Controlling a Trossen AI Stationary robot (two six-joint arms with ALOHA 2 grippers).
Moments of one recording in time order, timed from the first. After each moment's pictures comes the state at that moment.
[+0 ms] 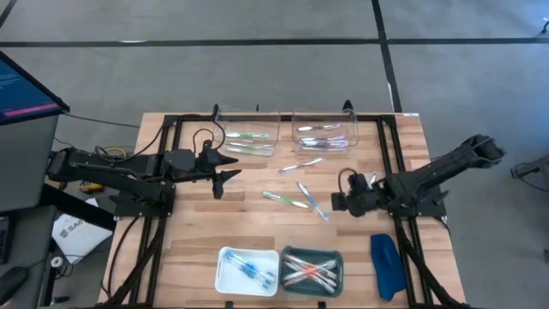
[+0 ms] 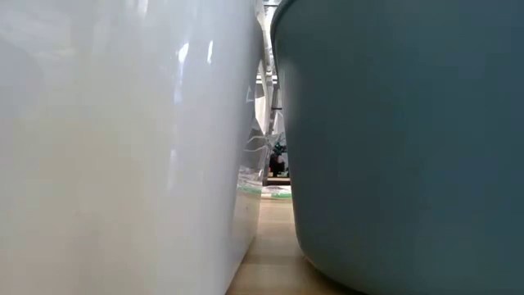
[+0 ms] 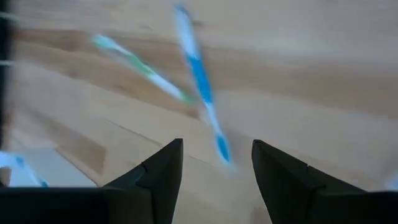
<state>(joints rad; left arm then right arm) -0.02 0.87 0.63 -0.08 -0.33 -0.15 0.39 1.11 0.66 -0.64 0.38 1.71</state>
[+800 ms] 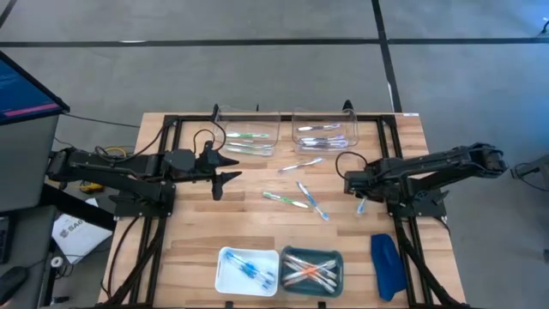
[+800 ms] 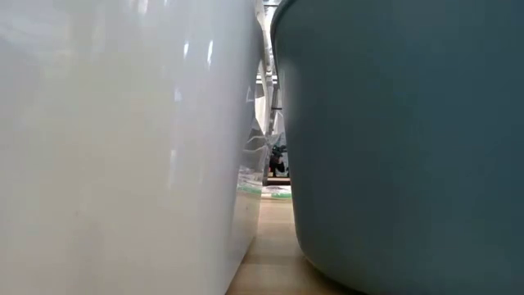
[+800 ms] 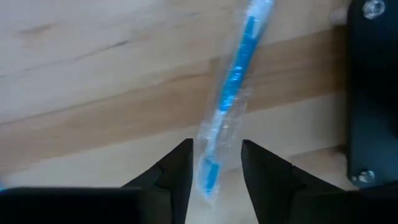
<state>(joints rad) -0.02 0.87 0.63 -0.08 -0.30 -0.15 0.01 1.15 0.61 -1.05 0.01 1.80</state>
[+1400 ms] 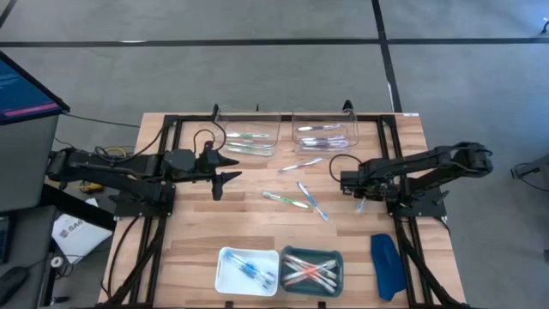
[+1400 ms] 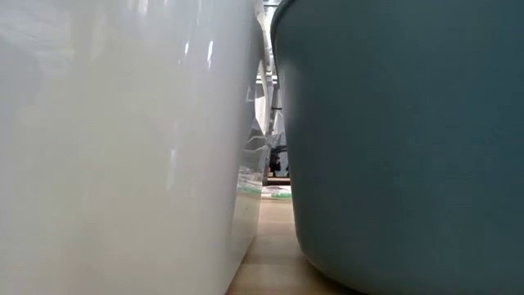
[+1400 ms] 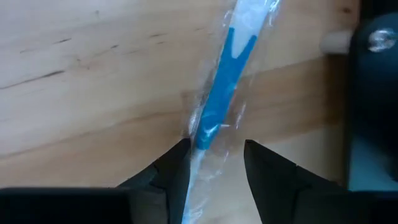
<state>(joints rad) -0.02 0.87 0.63 -0.08 -0.30 -0.15 -0.08 1.32 0.55 -0.96 0.00 1.69</state>
